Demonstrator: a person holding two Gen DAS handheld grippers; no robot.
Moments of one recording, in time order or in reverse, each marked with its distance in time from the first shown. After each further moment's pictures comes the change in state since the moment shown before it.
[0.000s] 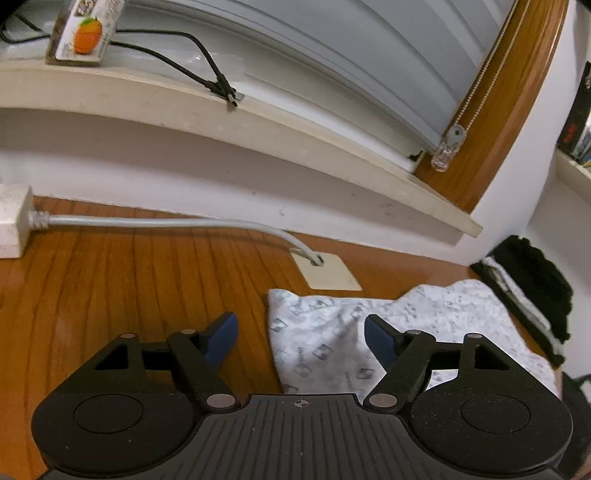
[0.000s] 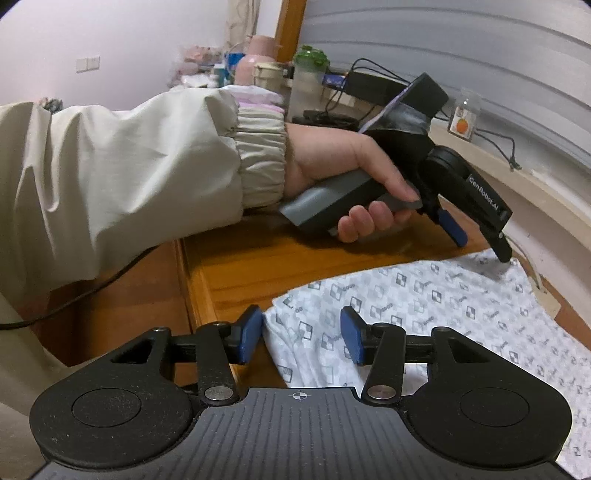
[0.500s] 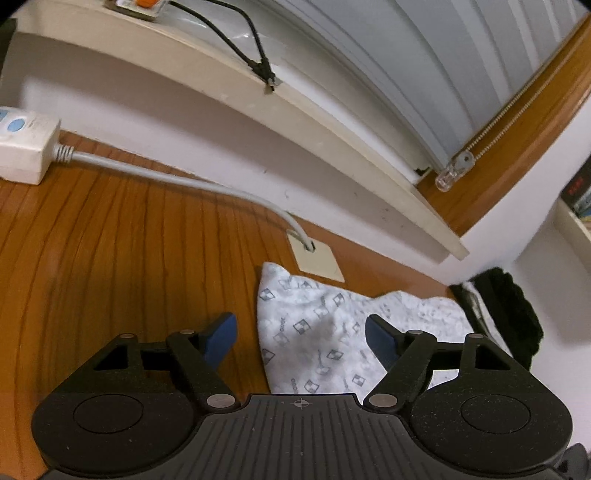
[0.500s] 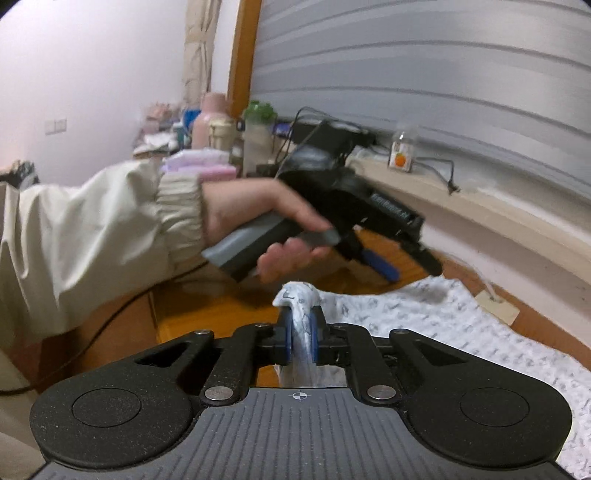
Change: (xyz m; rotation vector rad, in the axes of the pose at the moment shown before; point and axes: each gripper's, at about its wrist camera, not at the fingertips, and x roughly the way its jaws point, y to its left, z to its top) left arm -0.017 0.008 -0.003 -0.210 0.043 -0.038; right arm -0.046 -0.031 0.002 0.110 -0.167 -0.093
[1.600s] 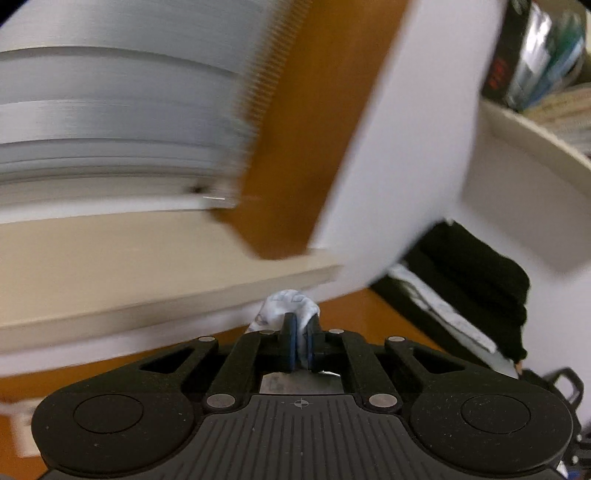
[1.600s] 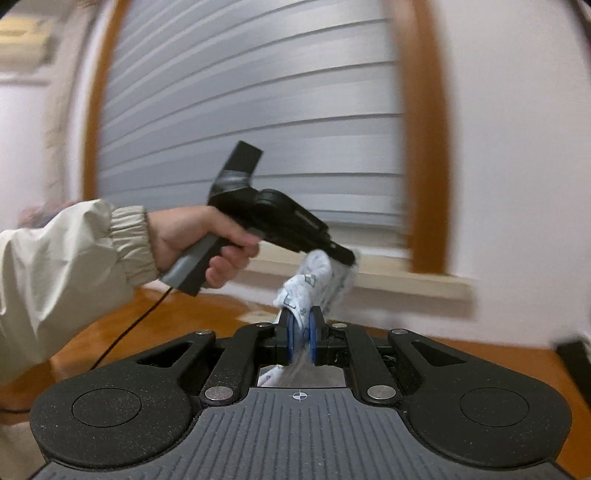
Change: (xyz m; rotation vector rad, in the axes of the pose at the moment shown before) left arm 0.170 -0.298 0.039 0.447 0.033 -0.071; right arm -0.213 -0.106 -0.081 0.292 -0.236 -0.484
